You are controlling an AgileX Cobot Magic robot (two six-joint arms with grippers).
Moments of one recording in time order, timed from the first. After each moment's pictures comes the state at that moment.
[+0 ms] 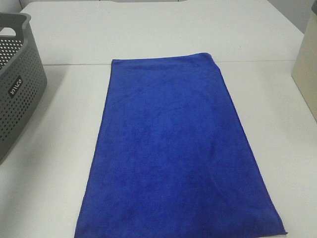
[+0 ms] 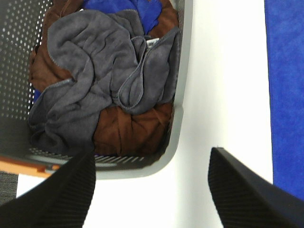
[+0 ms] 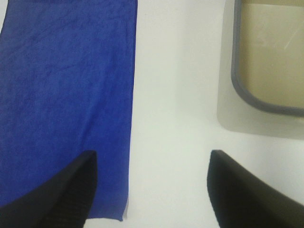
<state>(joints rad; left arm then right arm) -0.04 1.19 -1.32 0.11 1.20 -0.13 -0.05 0.92 -1.22 0.07 1.22 -0.03</state>
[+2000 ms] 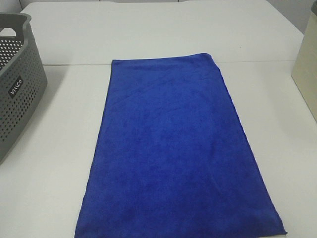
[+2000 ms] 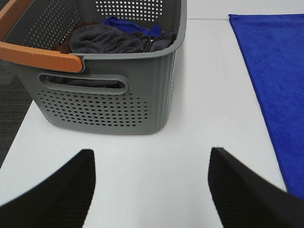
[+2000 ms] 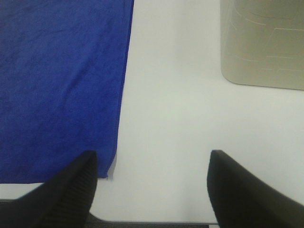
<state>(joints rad) -0.04 0.00 -0.52 0.11 1.09 -0.13 -0.05 0.00 -0.45 0.05 1.11 -0.05</state>
